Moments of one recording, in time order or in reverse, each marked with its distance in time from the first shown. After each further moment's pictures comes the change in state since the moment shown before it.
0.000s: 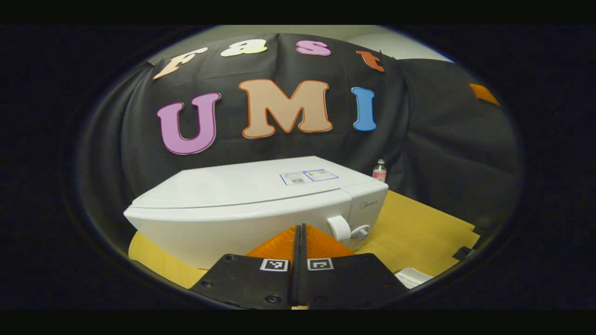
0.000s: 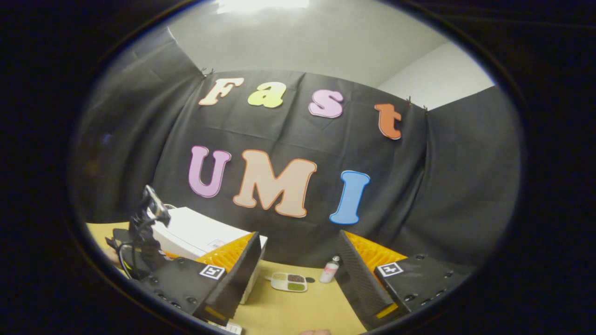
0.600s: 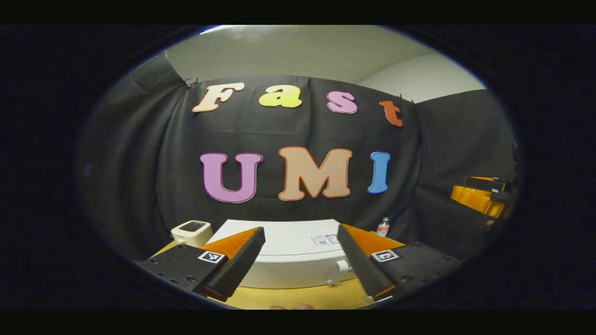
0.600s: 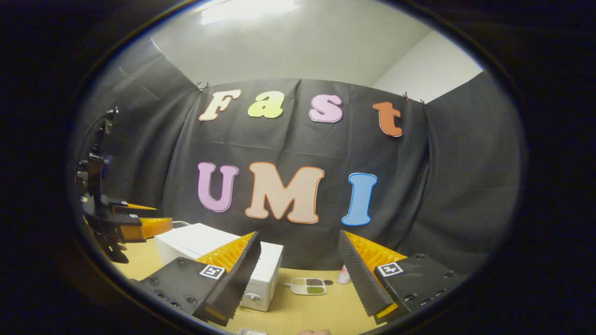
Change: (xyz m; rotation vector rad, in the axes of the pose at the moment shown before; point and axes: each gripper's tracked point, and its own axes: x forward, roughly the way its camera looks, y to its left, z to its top) left arm -0.127 0.051 0.139 -0.057 -0.309 0.136; right arm -0.010 0.027 0.017 0.095 -0.034 0.046
